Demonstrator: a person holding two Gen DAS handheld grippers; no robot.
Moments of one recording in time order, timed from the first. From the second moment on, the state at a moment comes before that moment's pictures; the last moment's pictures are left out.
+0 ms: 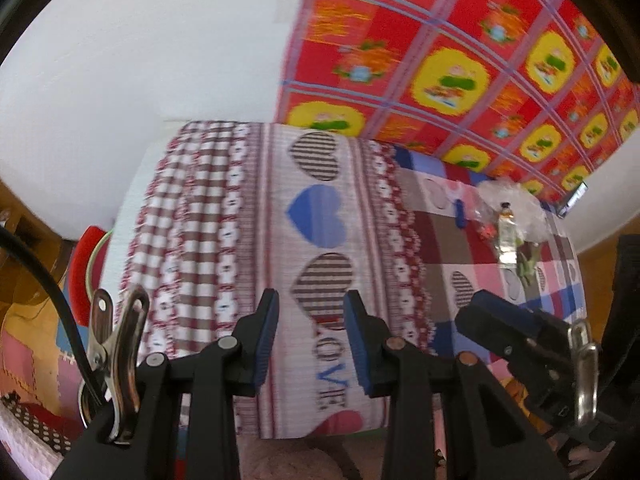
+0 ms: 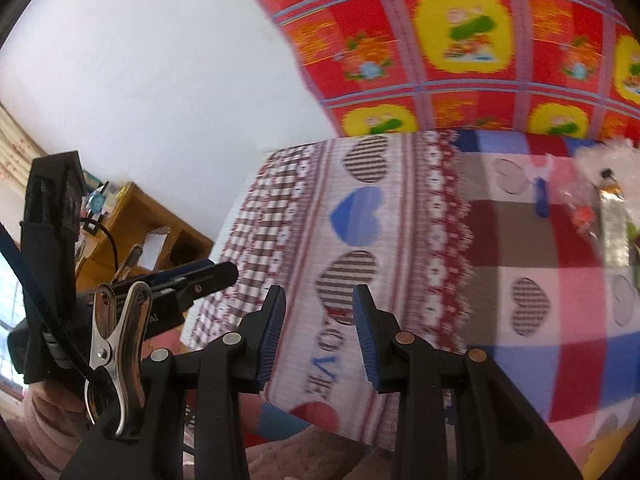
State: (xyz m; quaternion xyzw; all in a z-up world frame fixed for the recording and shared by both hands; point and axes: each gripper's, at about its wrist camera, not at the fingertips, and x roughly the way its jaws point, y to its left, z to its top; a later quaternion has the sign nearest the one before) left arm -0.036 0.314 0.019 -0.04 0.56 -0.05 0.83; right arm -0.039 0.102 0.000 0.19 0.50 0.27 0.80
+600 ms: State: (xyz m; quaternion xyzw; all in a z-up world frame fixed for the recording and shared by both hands) left arm 0.016 0.206 0.003 0.03 0.57 -0.17 0.80; right arm -0.047 -0.006 -0.031 0.26 0.49 0.13 0.82
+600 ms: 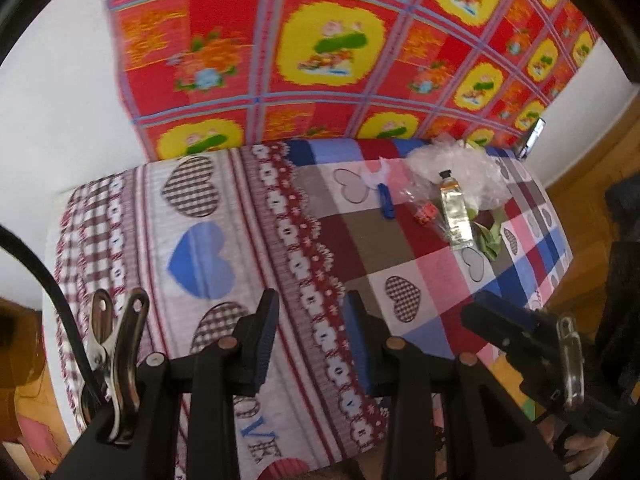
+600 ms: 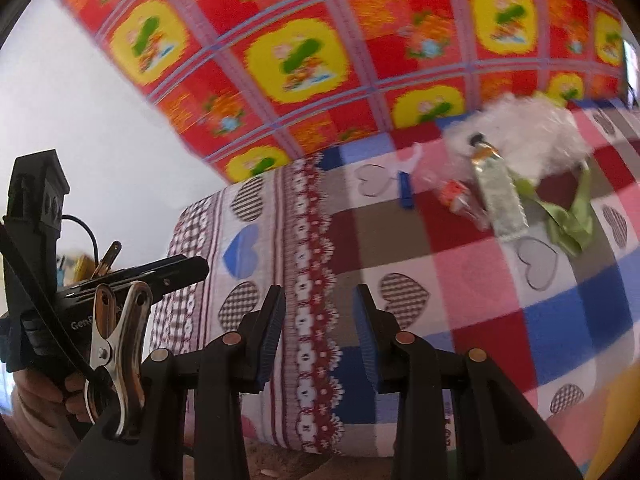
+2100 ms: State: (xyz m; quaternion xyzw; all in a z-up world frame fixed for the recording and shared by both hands) left arm 0.108 -0.001 -0.131 -0.01 0.64 -0.07 0.76; right arm -0.014 -0.195 -0.149 0.29 0.55 0.14 0.77
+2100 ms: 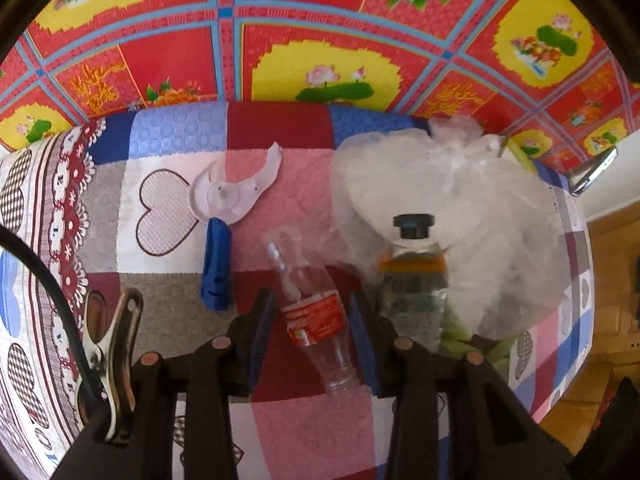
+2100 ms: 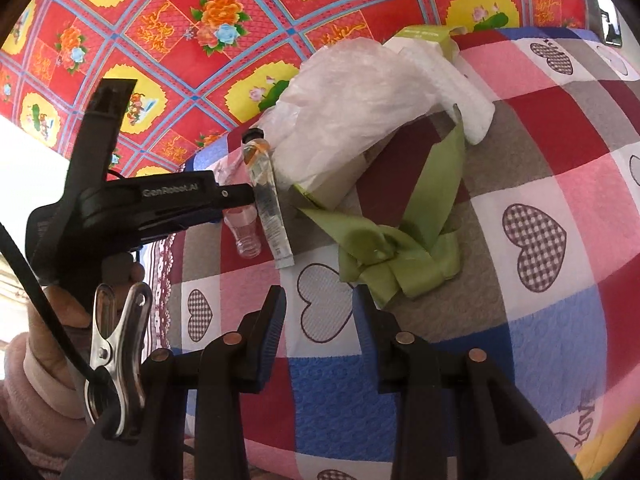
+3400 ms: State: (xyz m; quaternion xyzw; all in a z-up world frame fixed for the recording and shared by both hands) left arm 0.049 0.105 -0.103 -0.05 0.61 -0.03 0.79; right arm 0.081 -0.115 -0.166 0.21 0.56 0.21 0.77
